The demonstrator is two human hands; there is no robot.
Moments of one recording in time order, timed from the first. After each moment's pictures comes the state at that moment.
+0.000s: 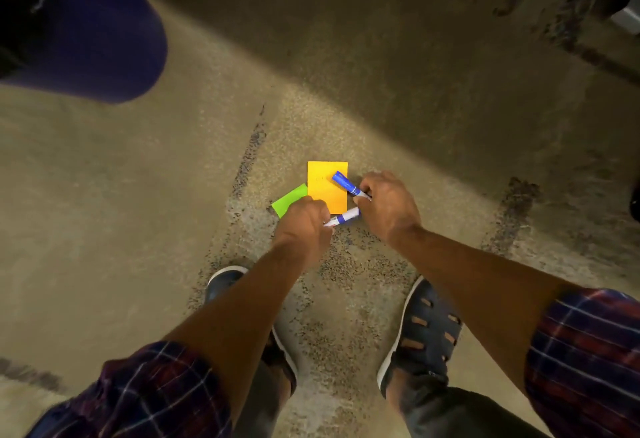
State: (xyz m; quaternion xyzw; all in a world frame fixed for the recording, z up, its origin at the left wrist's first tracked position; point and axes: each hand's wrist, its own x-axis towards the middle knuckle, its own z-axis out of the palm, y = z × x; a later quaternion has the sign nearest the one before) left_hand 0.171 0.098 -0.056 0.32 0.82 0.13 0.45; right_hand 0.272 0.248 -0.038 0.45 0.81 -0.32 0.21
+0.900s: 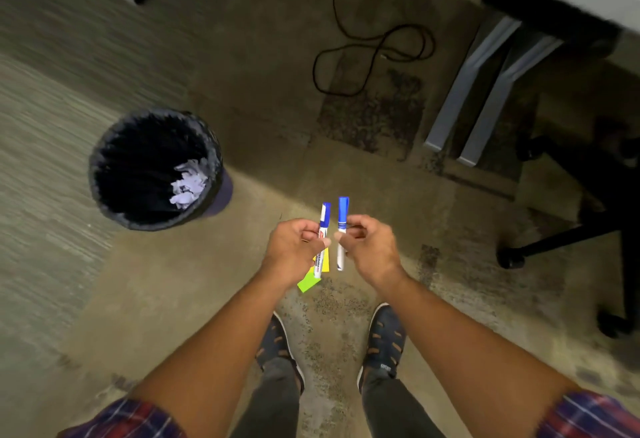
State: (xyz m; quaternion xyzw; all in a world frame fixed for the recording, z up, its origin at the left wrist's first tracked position) left_hand 0.105 0.177 0.338 0.08 0.77 0.39 0.49; right_hand 0.227 0.280 0.337 0.55 0.57 -0.60 -0.05
